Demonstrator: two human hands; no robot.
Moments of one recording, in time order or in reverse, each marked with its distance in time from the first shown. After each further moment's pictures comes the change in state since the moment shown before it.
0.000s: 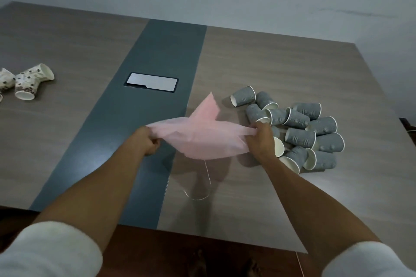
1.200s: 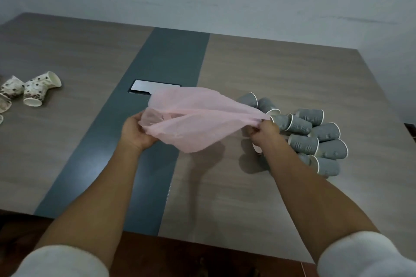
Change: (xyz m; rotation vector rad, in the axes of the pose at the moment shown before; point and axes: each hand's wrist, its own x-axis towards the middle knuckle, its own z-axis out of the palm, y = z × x) left_hand -0.032 0.031 -0.008 -0.356 -0.708 0.000; right_hand 0.039 -0.063 -0.031 1.363 0.071 0.877
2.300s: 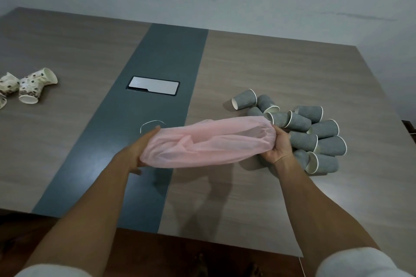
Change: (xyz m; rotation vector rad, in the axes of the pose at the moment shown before) left_hand 0.003 -0.016 -0.064 1.145 0.439 -0.139; right_hand 0.007 0.005 -0.070 0.127 -0.551 0.162
